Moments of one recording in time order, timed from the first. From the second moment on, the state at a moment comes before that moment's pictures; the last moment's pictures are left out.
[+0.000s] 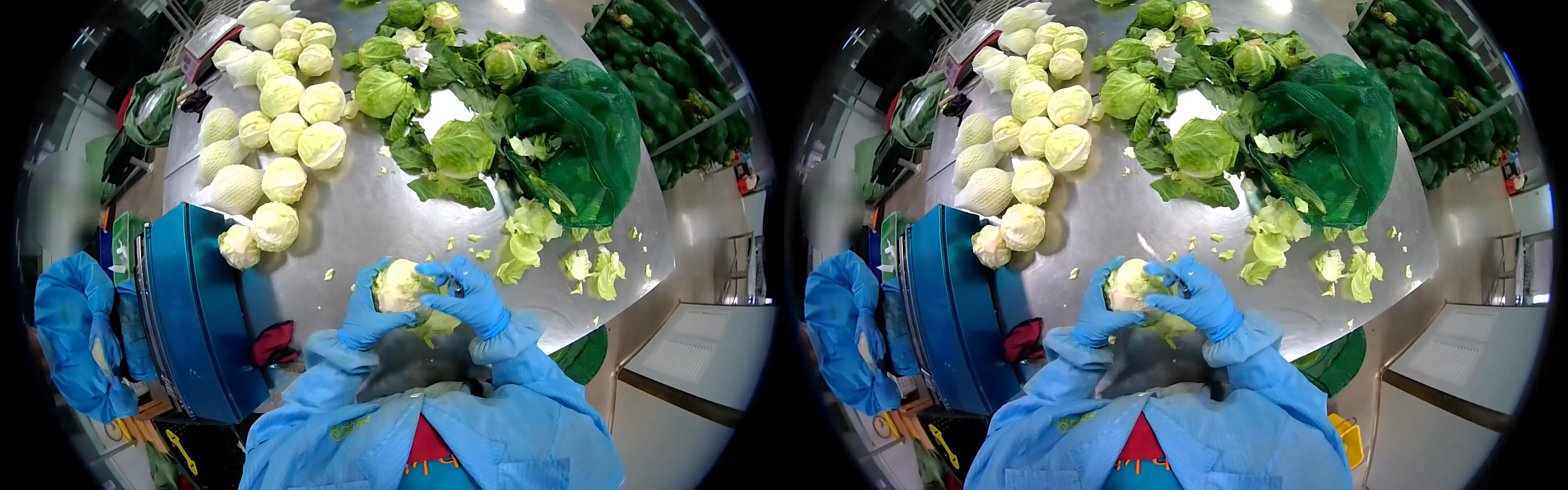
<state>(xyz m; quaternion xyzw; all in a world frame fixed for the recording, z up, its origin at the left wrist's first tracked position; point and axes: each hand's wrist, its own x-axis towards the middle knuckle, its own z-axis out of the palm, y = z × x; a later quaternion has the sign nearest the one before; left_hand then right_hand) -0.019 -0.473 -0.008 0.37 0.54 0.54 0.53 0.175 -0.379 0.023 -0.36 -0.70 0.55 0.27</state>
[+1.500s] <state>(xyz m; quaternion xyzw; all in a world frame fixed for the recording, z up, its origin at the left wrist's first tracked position) 0.015 -0.435 -0.051 0.44 0.75 0.39 0.31 0.196 -0.392 -0.037 -0.48 -0.82 0.29 0.10</state>
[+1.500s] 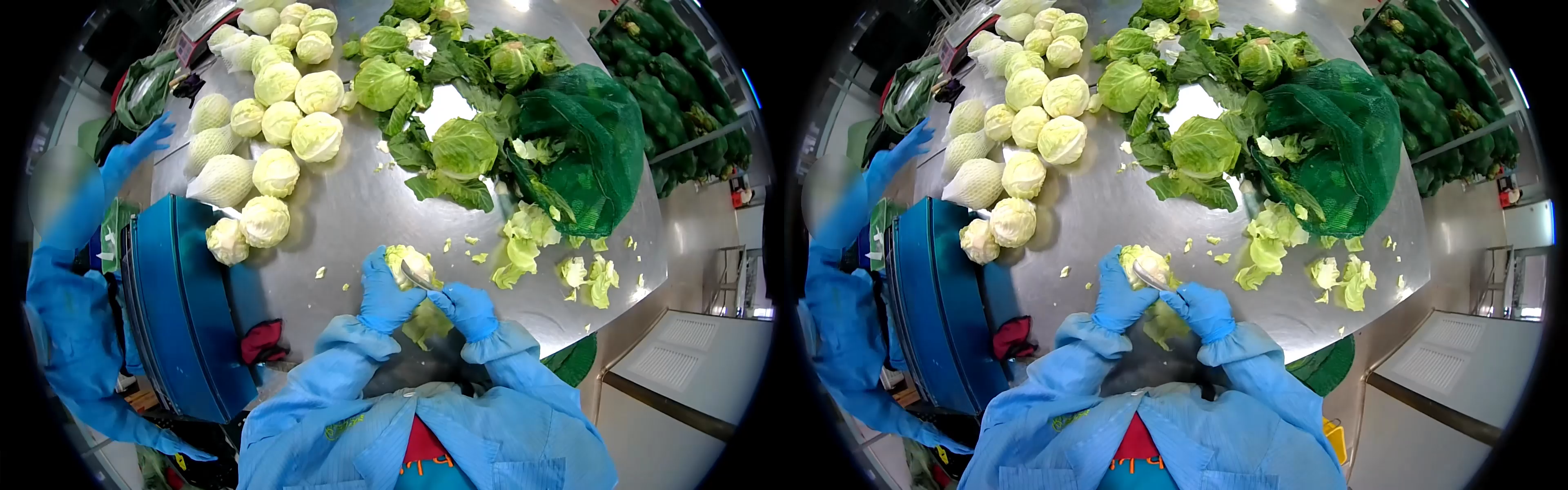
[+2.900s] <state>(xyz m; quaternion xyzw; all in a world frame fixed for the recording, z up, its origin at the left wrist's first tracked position) -0.108 -0.450 0.003 0.05 0.03 0.69 0.72 0.135 -0.423 -0.058 -0.46 -0.37 0.80 0.12</state>
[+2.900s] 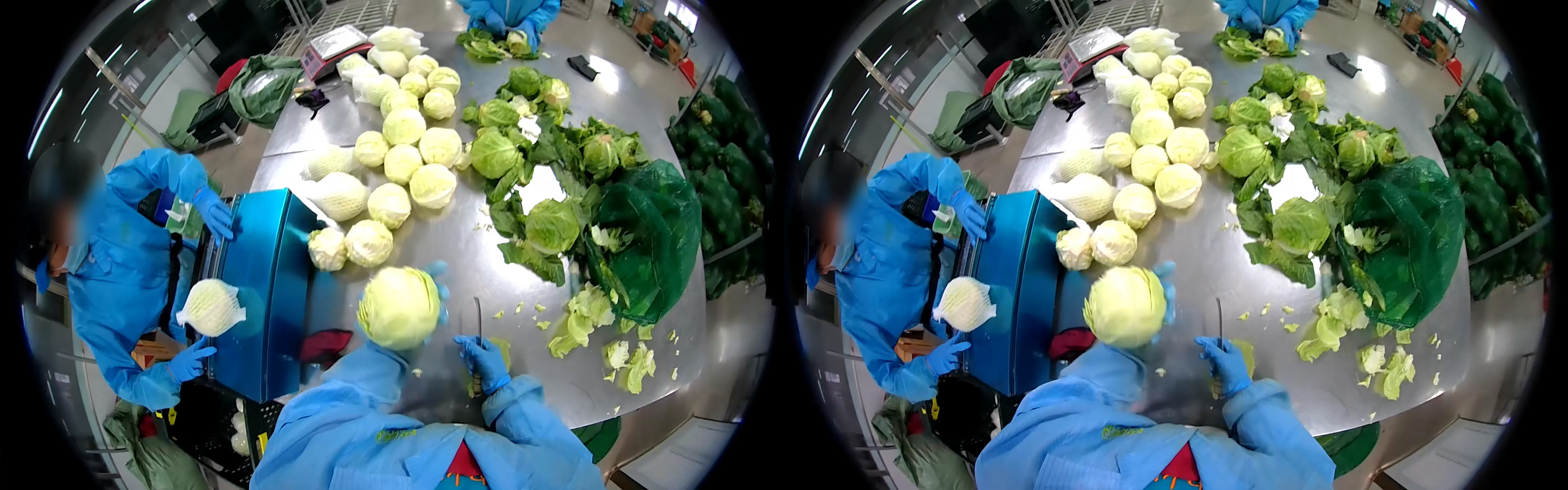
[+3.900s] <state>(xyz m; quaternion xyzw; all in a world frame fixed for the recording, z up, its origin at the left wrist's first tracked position) -0.541 -0.161 -0.084 0.36 0.90 0.18 -0.15 0.222 -0.361 -0.079 -0.68 -0.30 0.63 0.20</state>
